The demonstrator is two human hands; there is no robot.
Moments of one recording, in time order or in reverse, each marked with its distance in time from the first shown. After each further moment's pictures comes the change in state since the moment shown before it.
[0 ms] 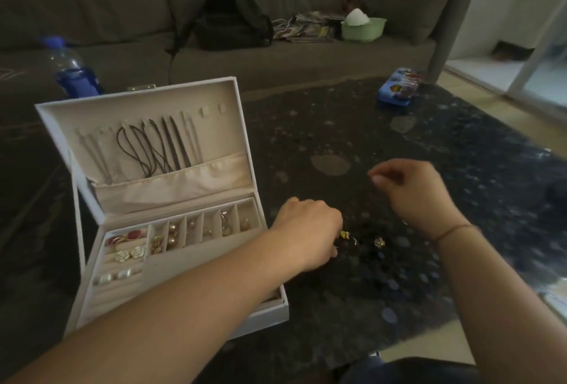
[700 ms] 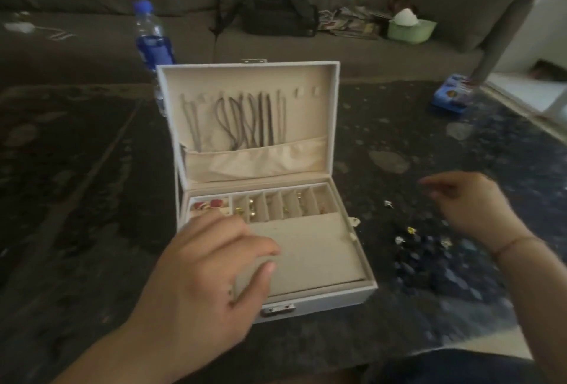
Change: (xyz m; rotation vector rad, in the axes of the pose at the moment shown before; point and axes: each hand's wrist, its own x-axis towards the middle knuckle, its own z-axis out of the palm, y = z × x) left_hand -0.220 -0.100 0.026 -0.283 0.837 -0.030; right_hand -0.029 -0.040 0.023 -0.357 -0.067 -0.006
